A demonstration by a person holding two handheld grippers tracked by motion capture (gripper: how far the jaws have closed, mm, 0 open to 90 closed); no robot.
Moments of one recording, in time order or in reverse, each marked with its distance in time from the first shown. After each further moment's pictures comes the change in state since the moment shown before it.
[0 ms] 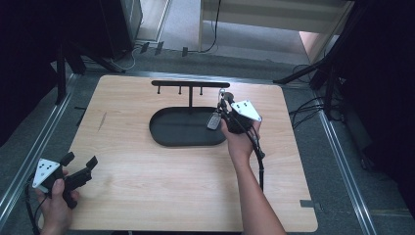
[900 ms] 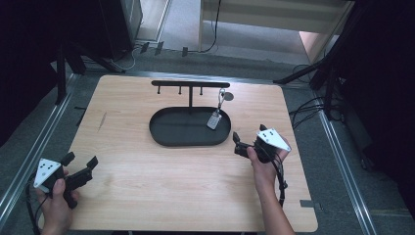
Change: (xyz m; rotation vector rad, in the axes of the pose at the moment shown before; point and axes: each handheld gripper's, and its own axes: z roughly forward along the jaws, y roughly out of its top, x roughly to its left) left arm -0.001 0.000 0.001 0.005 0.008 0.012; right arm -0.046 -0.049 -0.085 0.086 0.017 0.055
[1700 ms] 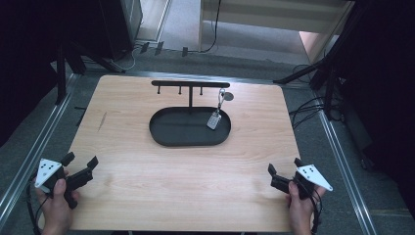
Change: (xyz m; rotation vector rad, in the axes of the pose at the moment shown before) left arm -0.002 0.000 0.000 0.003 0.014 0.008; right arm -0.073 -0.070 -0.098 0.061 -0.088 0.060
